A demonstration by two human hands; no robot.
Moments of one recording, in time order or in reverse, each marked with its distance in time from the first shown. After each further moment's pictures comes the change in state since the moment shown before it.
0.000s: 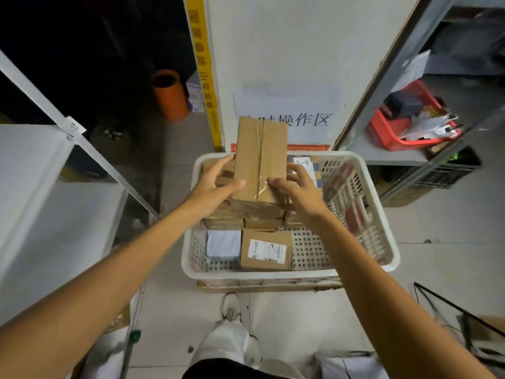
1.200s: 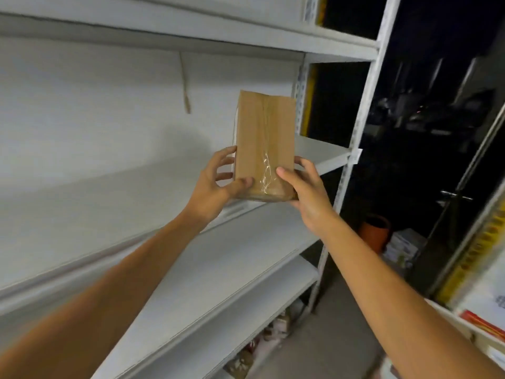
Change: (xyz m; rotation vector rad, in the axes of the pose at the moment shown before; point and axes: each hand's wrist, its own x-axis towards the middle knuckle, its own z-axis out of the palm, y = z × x) left_hand -0.511 0.082 -0.327 0.064 1.097 0.435; right_hand -0.302 -0.175 0.465 0.118 -0.911 -0.469
